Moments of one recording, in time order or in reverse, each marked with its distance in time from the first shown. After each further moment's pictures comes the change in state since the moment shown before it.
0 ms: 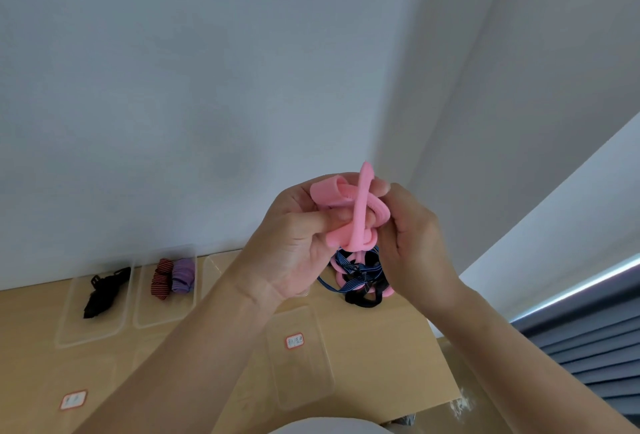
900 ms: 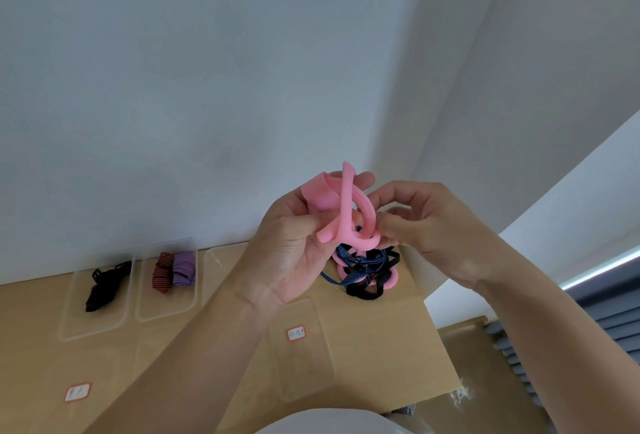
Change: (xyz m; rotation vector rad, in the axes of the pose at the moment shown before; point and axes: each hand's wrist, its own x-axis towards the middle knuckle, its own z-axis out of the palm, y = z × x) left_hand -0.009 -0.001 0.002 -0.177 0.156 -0.199; right_hand 0.019 -0.015 -0.045 0.352 -0.456 0.495
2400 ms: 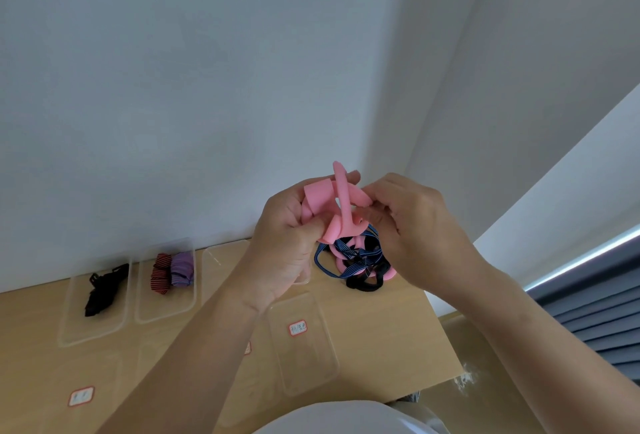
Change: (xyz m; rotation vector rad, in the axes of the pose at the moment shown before) left_hand 0.013 -0.016 -0.020 0.518 0.015 0.147; right_hand 0.001 0.014 0.026 -0.658 0.355 -0.324
